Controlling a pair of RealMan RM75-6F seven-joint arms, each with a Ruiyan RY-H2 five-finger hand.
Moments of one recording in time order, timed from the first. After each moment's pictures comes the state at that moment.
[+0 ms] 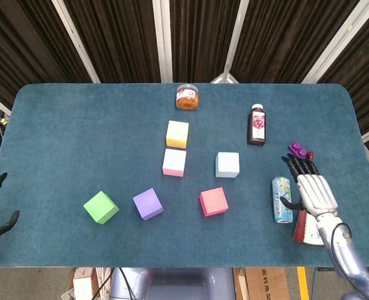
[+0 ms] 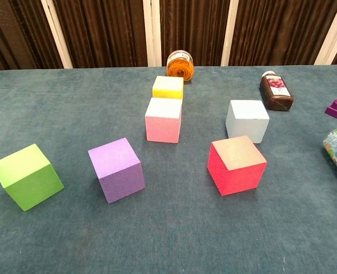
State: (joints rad) left arm -0.03 -1.14 -0.07 -1.70 1.48 1.59 0.17; right arm 0.38 -1.05 0.22 -1.87 -1.16 1.04 -0.14
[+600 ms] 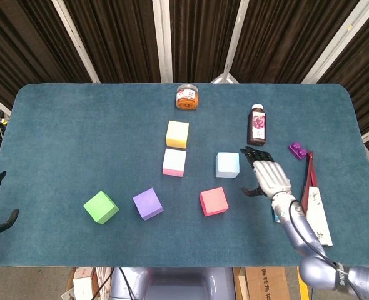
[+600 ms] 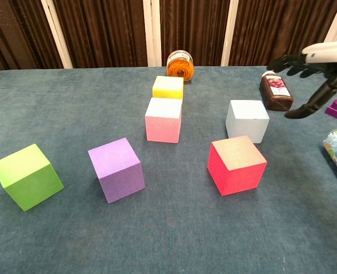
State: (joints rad) left arm -0.04 -1.14 -0.09 -1.70 1.45 1.57 0.17; right arm 0.69 -1.21 0.28 -1.94 -0.65 1.00 -0.44
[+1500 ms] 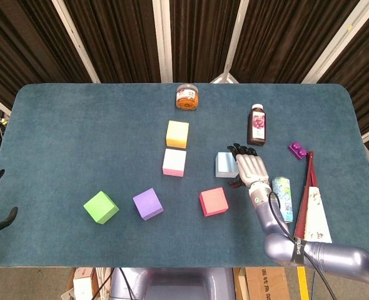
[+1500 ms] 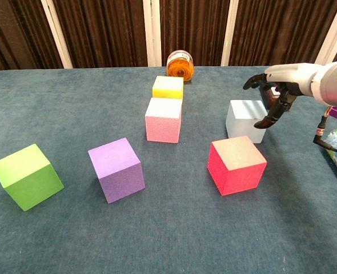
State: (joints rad) left arm -0.05 -1.15 -0.10 -1.70 1.41 1.55 0.18; right arm 0.90 -1.40 0.27 -1.73 -0.38 1.04 -0.58
